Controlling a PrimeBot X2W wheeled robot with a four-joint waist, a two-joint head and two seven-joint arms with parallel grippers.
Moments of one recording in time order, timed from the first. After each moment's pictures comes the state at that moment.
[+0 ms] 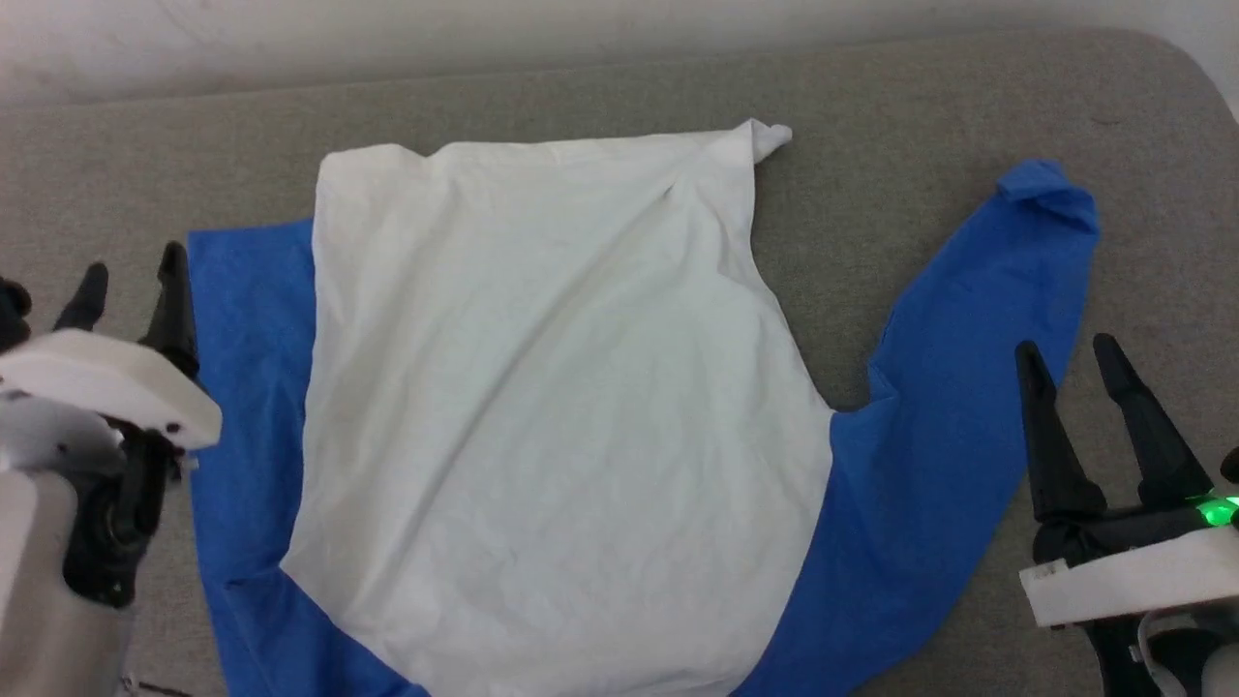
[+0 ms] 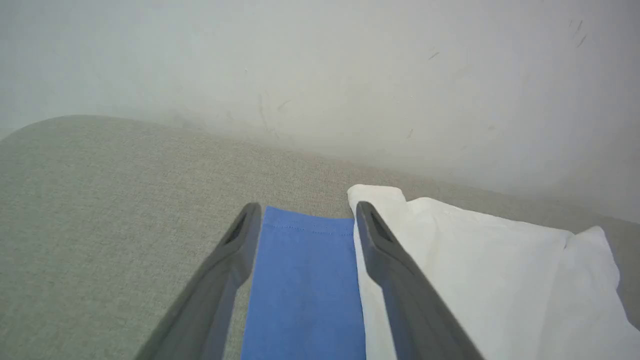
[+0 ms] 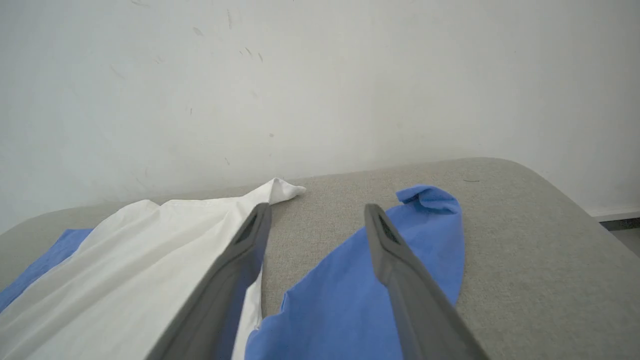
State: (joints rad) left arm -0.29 0.54 -0.13 0.01 -0.73 0.30 0.12; right arm 0.05 -0.08 -0.06 -0.28 0.33 0.13 0.01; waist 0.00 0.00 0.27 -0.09
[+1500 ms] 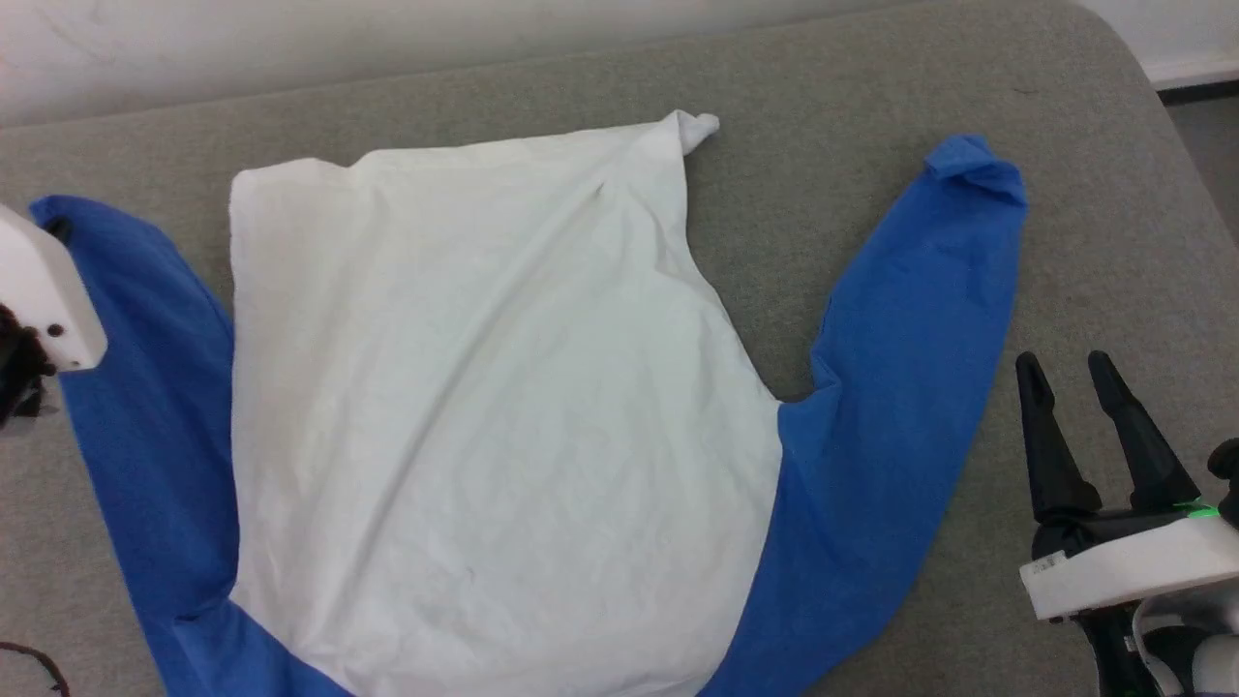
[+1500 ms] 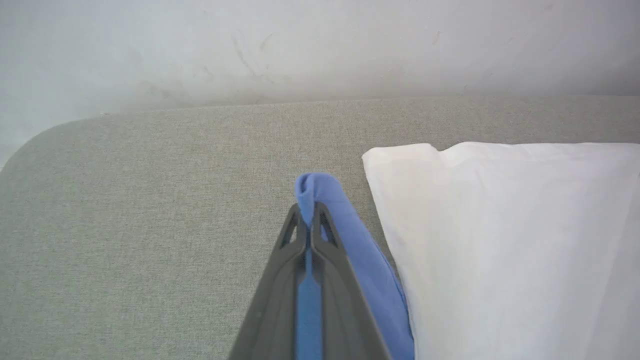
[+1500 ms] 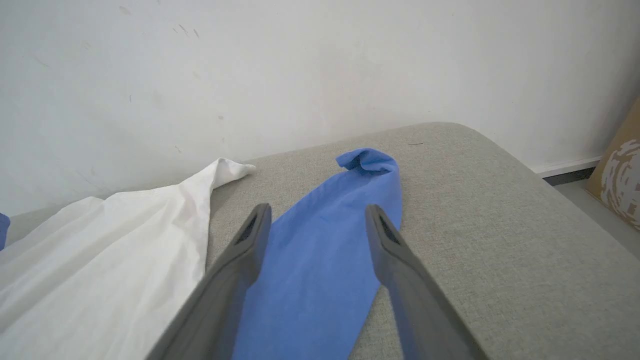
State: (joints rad) left arm -0.59 0.78 -0.24 0.20 -0.75 0.21 0.60; right arm 0.00 -0.10 -0.07 -0.15 0.37 0.13 -0.01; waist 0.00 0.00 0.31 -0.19
